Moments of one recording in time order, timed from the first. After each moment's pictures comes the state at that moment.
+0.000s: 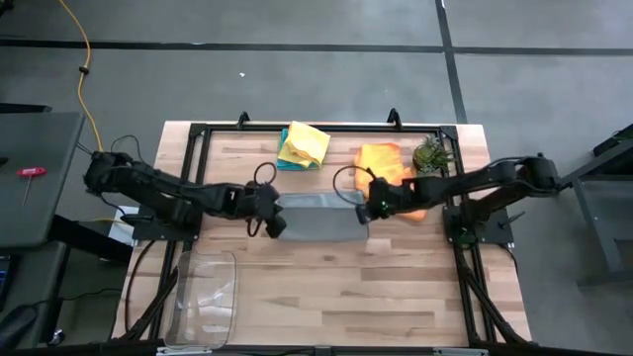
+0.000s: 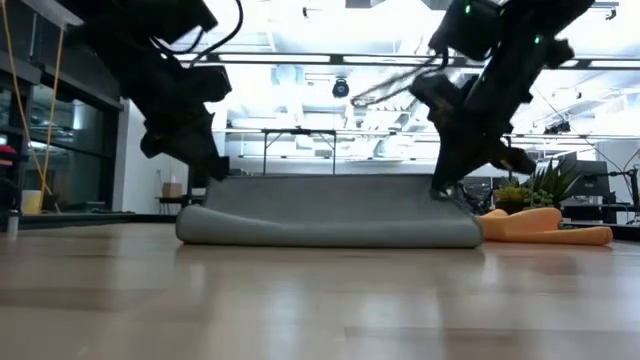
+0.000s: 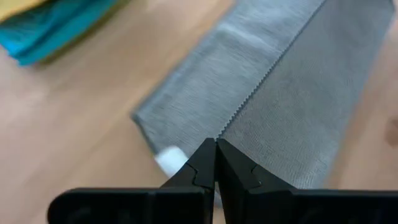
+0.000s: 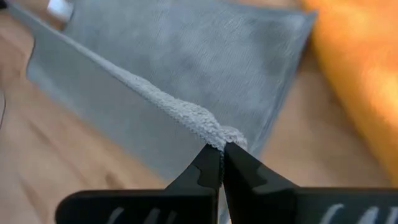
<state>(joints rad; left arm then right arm) 0.04 1.34 0.63 -0.24 -0.36 -0.65 -0.04 1.37 0.70 -0.29 0.06 1.10</state>
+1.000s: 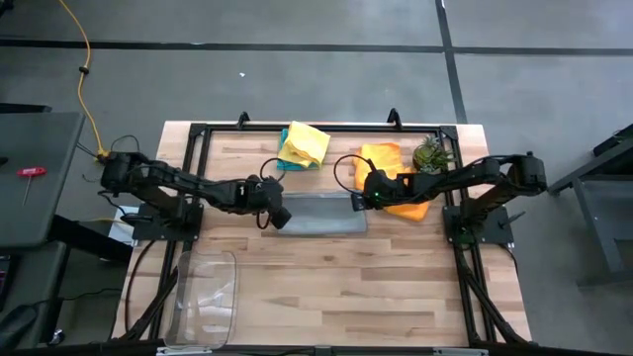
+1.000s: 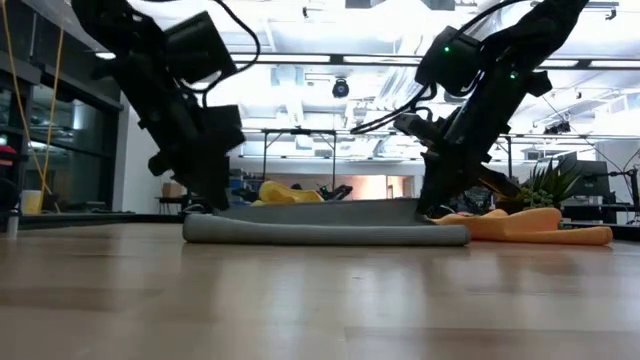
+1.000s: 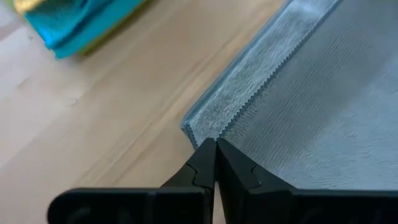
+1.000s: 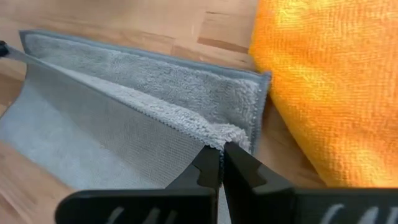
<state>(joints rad) 0.15 1.49 0.64 -0.20 -0.41 -0.60 -0.14 1.48 0.67 -0.16 0.12 1.13</state>
